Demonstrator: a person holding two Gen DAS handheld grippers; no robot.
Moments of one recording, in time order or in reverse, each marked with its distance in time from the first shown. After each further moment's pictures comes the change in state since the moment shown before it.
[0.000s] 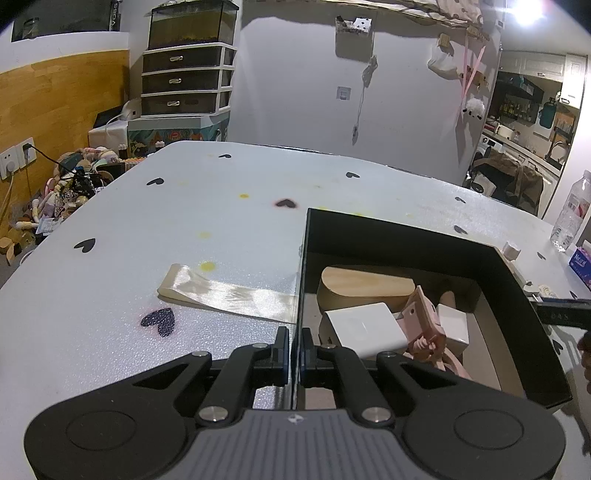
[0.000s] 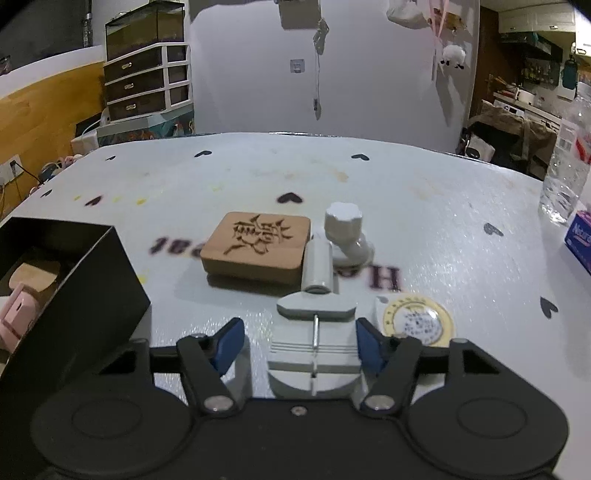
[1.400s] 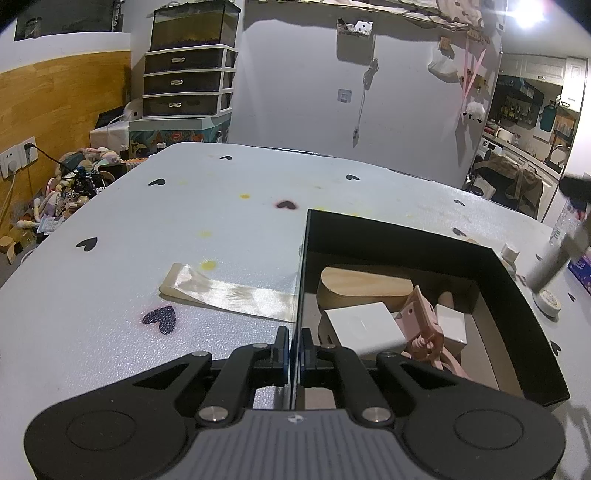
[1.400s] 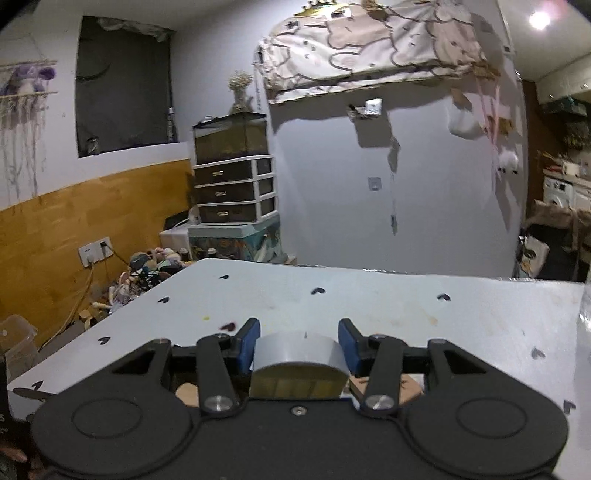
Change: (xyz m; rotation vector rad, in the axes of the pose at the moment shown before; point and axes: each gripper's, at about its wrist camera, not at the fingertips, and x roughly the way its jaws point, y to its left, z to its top) left arm 0.000 0.001 -0.001 0.000 -0.001 0.003; right arm -0.126 0.069 0.061 -0.042 -0.324 0.238
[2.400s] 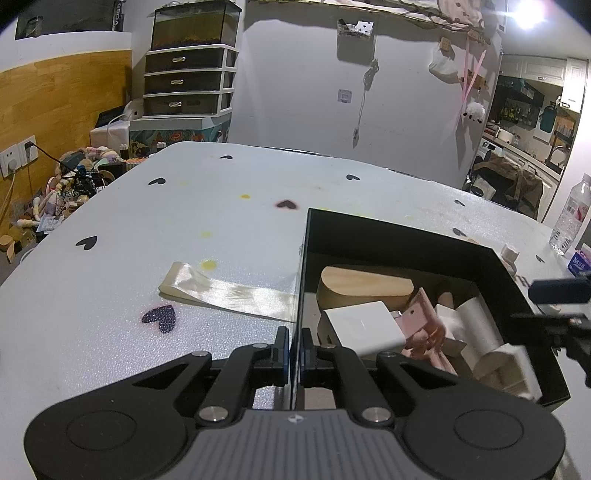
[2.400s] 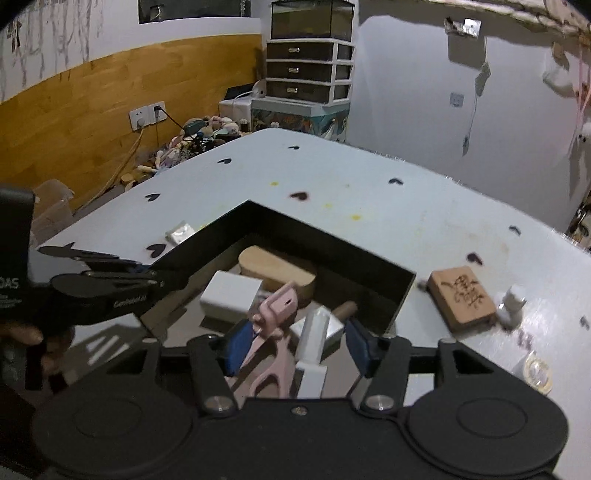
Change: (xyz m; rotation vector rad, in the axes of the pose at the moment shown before) left arm -0.002 -0.004 0.001 -0.003 -0.001 0.002; right arm 0.017 0.063 -0.044 -0.187 0.393 0.136
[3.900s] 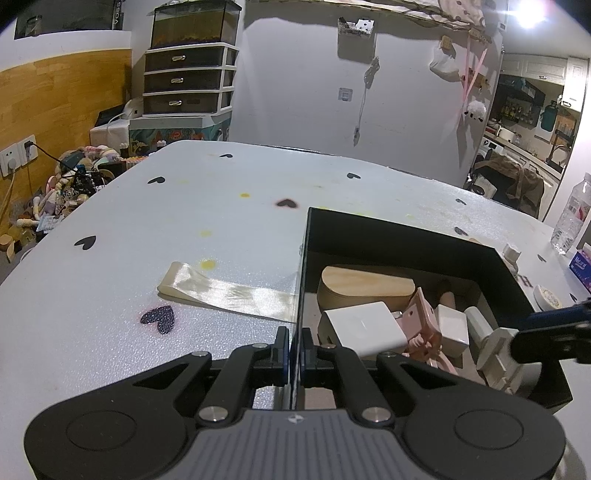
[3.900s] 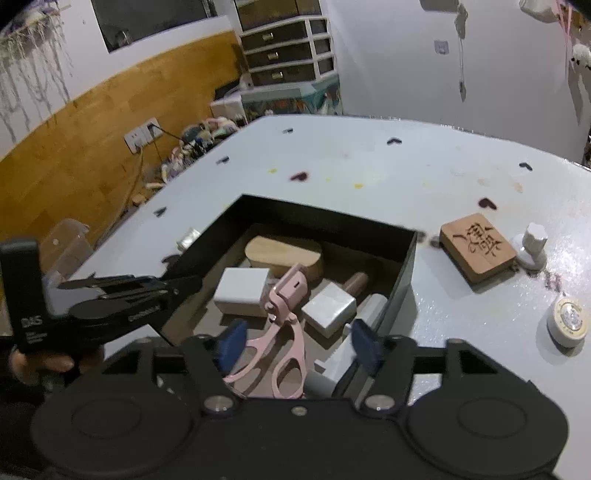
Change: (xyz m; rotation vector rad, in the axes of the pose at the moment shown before) left arm 0.003 0.002 -0.002 -0.004 0.000 0.001; right arm 0.000 -0.029 -0.001 0.196 0.047 0.109
